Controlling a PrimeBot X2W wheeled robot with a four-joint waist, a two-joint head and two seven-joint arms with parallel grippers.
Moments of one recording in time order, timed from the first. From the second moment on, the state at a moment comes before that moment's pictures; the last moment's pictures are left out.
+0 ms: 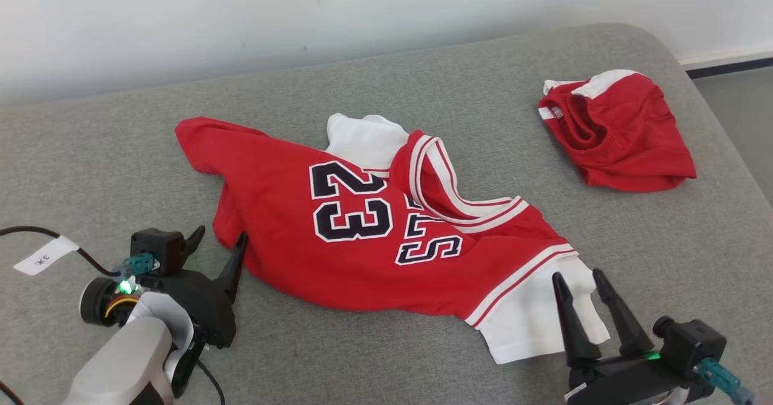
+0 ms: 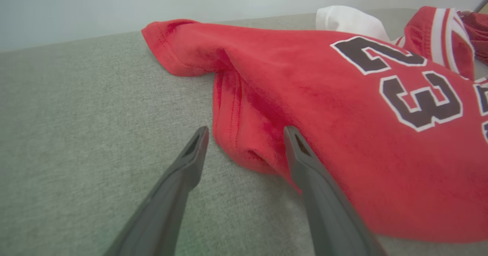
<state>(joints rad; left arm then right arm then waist) -0.73 0.35 -0.80 0.94 -0.84 -0.13 -0.26 -0.07 -0.20 0.17 0.19 0.46 0.13 -0.21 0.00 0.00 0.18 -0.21</state>
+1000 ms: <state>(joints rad) -0.36 0.45 -0.66 0.38 -0.67 0.07 -0.25 0.02 -0.16 0.14 0.20 0.40 0.13 -0.23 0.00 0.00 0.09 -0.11</state>
